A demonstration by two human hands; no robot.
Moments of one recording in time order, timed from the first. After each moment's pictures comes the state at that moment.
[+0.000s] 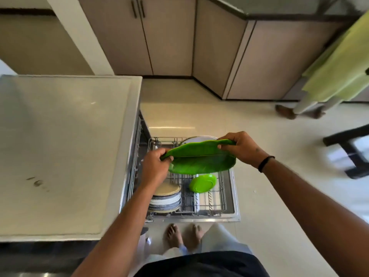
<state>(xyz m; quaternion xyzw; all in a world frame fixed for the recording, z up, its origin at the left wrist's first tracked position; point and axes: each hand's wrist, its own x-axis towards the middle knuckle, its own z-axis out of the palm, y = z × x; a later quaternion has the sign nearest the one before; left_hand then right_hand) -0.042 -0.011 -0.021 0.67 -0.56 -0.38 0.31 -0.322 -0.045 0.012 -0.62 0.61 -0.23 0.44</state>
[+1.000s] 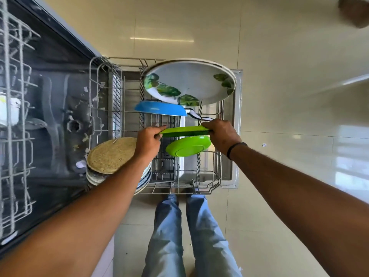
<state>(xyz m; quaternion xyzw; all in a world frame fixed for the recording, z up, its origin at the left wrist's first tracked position) -0.126 -0.085 -0.439 0.72 -0.54 -0.43 0.09 -0.369 -0.108 -0.421 -0.64 0.66 0.07 0.39</state>
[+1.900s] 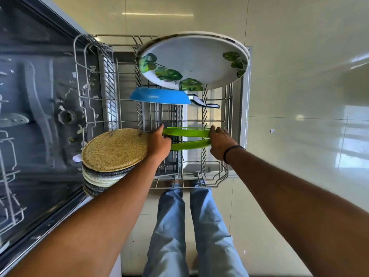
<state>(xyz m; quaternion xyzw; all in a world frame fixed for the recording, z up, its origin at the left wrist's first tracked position) -0.142 -0.057 -0.510 0.77 -0.40 -0.51 0.02 -0.355 -0.064 -0.490 -0.56 0.63 0.27 0.46</state>
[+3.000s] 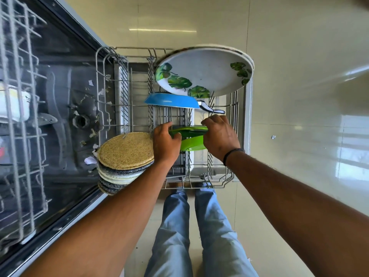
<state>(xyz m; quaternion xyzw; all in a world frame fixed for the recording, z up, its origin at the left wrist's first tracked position) -0.139 -0.062 -0.443 0.78 -0.45 -0.42 0.13 -0.305 -0.079 -0.414 -0.68 0.67 0.04 0.28</state>
